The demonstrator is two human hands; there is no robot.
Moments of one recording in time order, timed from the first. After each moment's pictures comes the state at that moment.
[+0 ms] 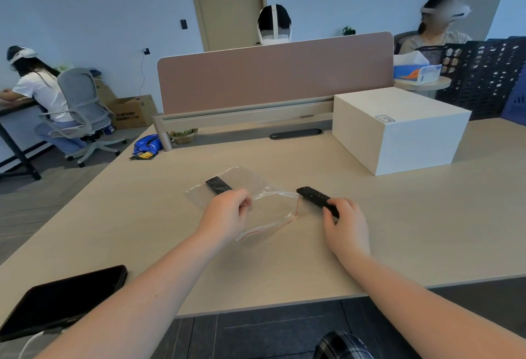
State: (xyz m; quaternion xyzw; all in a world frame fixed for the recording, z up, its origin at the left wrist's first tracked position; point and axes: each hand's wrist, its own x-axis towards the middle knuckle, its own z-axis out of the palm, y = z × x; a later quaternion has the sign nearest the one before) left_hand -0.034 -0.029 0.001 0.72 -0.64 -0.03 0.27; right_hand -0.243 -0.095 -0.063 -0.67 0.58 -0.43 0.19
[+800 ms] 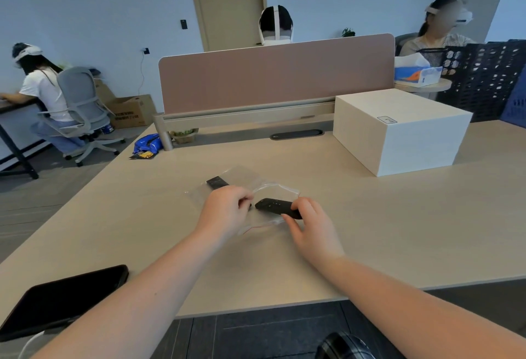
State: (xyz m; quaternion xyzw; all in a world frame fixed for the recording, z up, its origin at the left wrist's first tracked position) left_hand -0.033 -0.028 0.010 0.71 -0.63 0.00 0.30; right_hand -0.202 -0.076 -0.060 -0.80 0.40 -0.43 0.15
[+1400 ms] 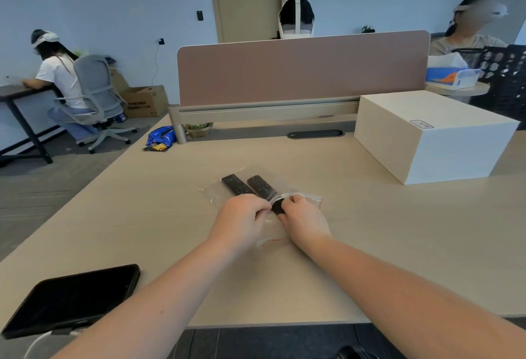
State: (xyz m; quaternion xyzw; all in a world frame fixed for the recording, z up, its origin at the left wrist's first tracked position) left_hand -0.019 -0.024 -0.003 0.68 -0.67 0.00 0.31; right_hand -0.135 -0.119 -0.054 -0.87 0.46 -0.15 0.07
